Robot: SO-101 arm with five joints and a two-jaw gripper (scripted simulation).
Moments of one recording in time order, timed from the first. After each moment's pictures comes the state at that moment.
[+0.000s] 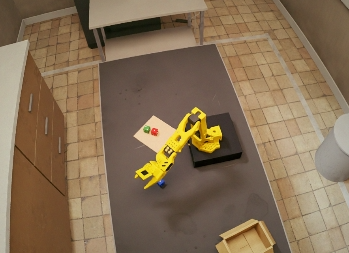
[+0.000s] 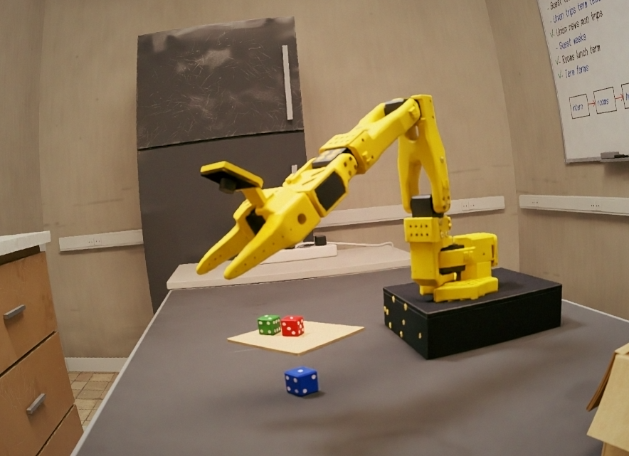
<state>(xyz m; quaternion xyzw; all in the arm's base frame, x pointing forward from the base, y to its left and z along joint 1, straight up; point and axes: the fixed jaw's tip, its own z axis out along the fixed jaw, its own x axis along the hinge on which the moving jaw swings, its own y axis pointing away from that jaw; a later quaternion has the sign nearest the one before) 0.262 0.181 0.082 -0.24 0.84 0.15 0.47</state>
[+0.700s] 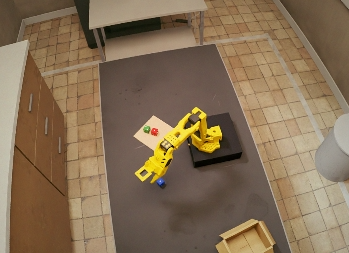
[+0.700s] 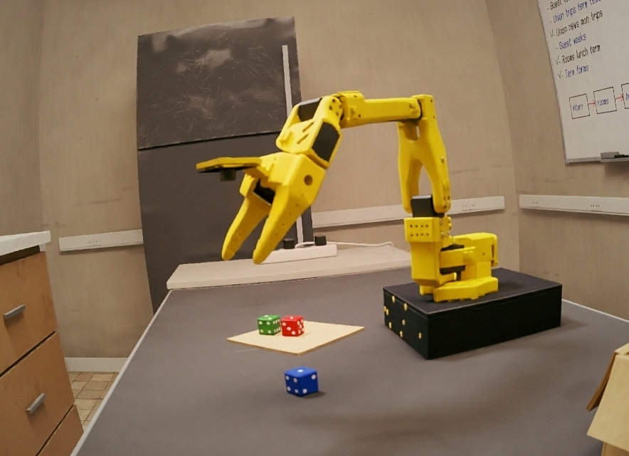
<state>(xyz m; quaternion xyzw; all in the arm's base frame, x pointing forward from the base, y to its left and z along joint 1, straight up) 0.235 0.169 0.092 -0.26 0.92 0.09 0.29</state>
